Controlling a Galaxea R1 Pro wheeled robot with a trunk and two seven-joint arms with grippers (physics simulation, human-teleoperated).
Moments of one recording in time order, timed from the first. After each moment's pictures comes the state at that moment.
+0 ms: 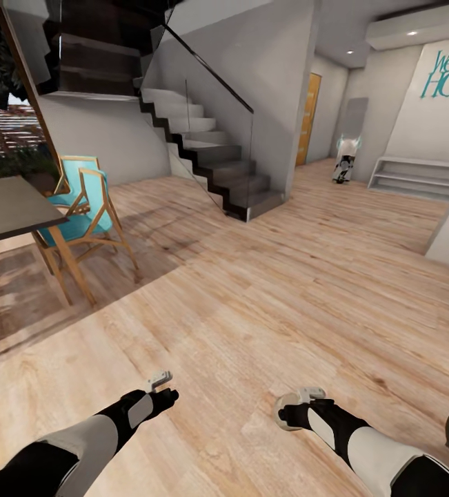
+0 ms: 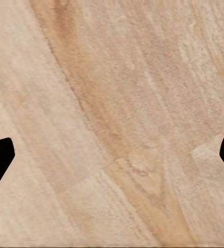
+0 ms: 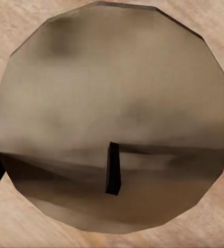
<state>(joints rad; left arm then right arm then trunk) -0.81 -0.05 -0.25 -0.06 0.67 0.19 0.09 -0.75 -0.04 0.60 -0.16 -0.65 0.29 0.00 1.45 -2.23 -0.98</state>
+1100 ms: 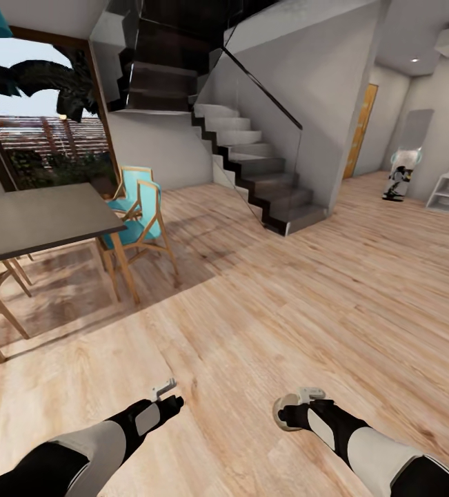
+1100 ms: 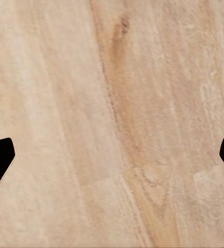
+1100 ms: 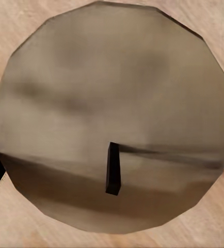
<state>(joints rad) -0.81 -0.09 -0.25 0.01 0.72 0.10 0.09 -0.75 -0.04 0.60 -0.16 -0.65 0.29 0.00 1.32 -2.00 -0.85</state>
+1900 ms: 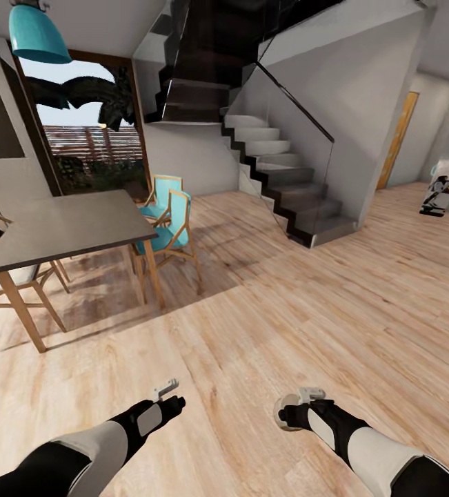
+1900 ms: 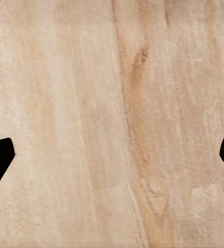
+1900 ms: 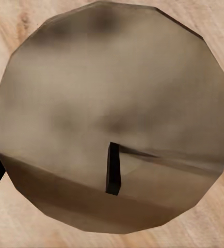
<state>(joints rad) -0.81 -0.10 -0.25 0.01 0.72 0.10 0.09 -0.75 -0.04 0.60 -0.16 -0.65 0.29 0.00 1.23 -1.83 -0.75</state>
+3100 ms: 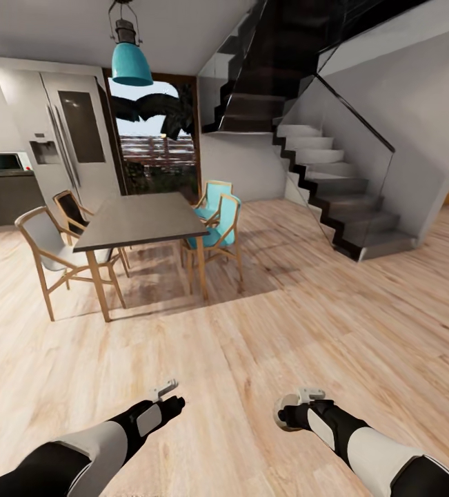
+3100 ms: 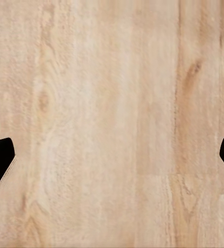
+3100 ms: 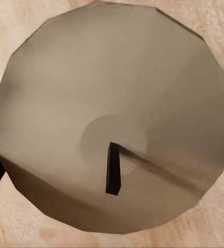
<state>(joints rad) -0.81 -0.10 -0.25 0.02 0.73 0.10 0.09 -0.75 -0.04 0.60 -0.16 -0.65 0.29 0.00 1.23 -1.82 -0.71</state>
